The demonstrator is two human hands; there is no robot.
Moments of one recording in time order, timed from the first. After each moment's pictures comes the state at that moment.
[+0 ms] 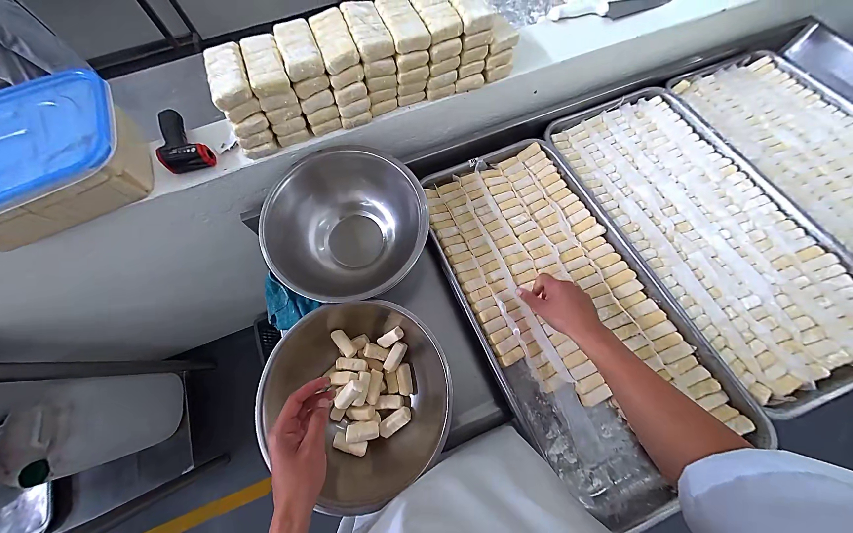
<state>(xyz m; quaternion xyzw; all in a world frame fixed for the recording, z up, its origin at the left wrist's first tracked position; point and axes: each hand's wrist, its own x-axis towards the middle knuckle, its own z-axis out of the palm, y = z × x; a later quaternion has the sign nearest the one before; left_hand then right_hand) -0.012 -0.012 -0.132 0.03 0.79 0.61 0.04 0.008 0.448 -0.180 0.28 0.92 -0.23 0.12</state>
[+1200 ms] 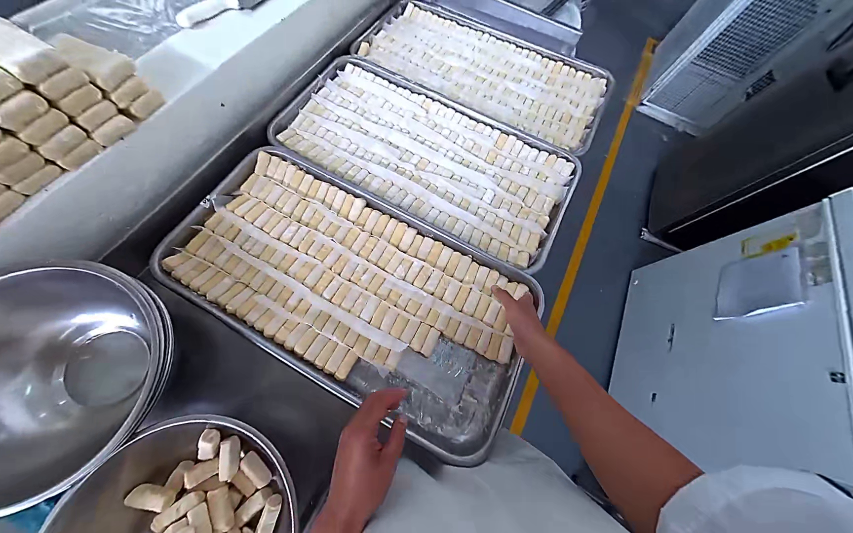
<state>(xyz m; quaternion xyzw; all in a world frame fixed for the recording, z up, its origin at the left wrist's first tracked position) 0.086 0.219 -0.155 0.47 0.69 0.44 0.33 0.272 0.491 -0.182 0.71 0.44 -0.51 -0.20</state>
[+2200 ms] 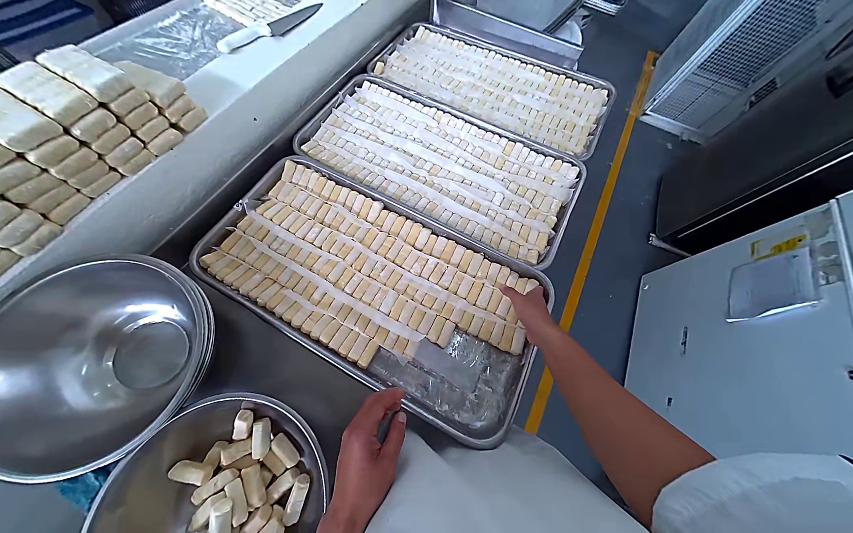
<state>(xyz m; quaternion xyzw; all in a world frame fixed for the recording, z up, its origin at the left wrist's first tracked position) 0.072 0.179 -0.152 0.45 0.70 0.47 0.31 0.268 0.491 -0.192 0.75 0.47 -0.44 -0.15</state>
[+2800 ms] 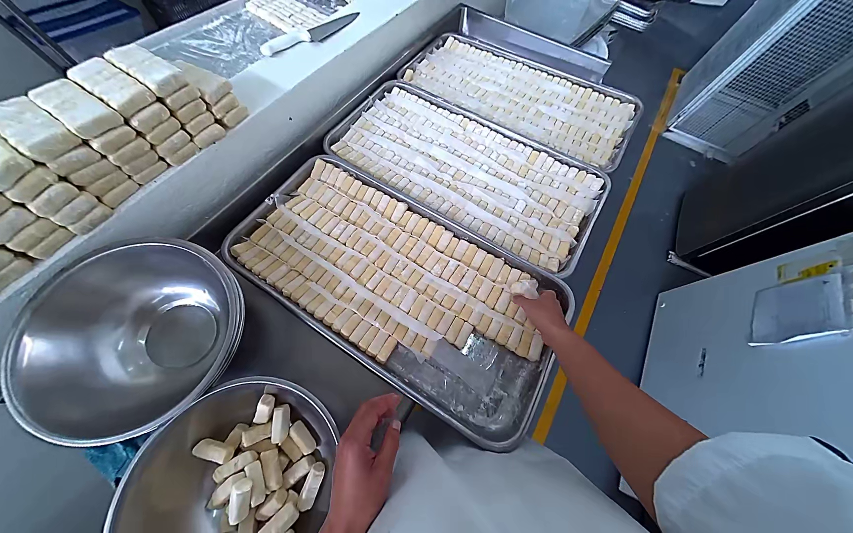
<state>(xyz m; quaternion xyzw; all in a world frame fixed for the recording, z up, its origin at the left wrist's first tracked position) 0.058 0.149 -0.149 0.41 0.72 0.49 0.27 0.259 0.500 -0.200 0.75 0.54 -0.38 -0.08</state>
